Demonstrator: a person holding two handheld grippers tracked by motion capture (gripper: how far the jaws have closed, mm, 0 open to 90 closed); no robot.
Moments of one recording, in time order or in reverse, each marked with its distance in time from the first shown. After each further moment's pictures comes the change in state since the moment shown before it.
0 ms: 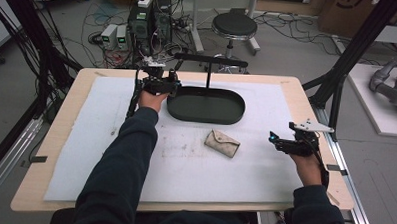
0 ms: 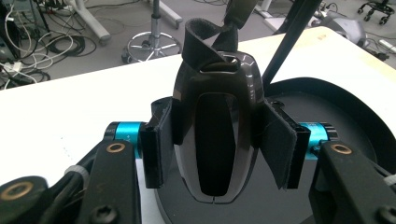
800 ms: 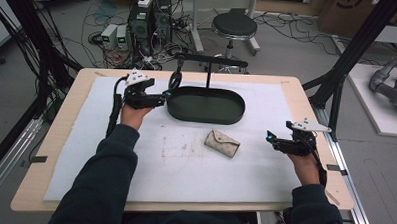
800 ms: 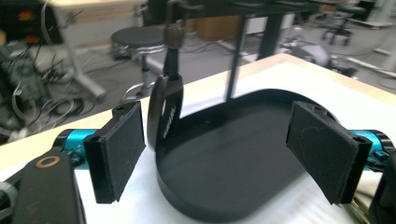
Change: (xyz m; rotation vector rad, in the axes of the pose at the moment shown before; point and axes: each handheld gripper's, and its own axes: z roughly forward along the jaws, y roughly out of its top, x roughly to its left) left arm -0.008 -0.032 -0.081 -0.215 -0.083 0.167; right arm 0.006 0.002 0.005 -0.023 0.025 -0.013
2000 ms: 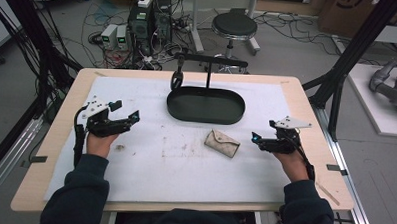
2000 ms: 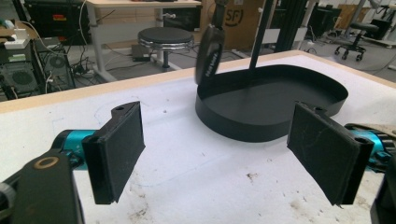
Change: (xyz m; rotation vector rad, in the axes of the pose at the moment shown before) left arm 0.030 -0.069 -0.084 -0.046 0.072 -0.050; right arm 0.027 0.009 0.026 0.032 0.100 -0.061
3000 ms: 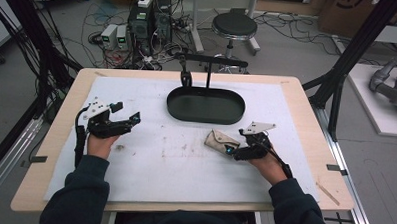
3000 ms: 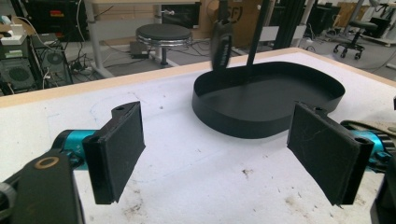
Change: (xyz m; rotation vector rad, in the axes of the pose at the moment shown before) left arm -0.004 -0.002 0.000 0.008 -0.004 -0.010; right arm 0.059 0.006 0.047 0.115 0.212 -0.115
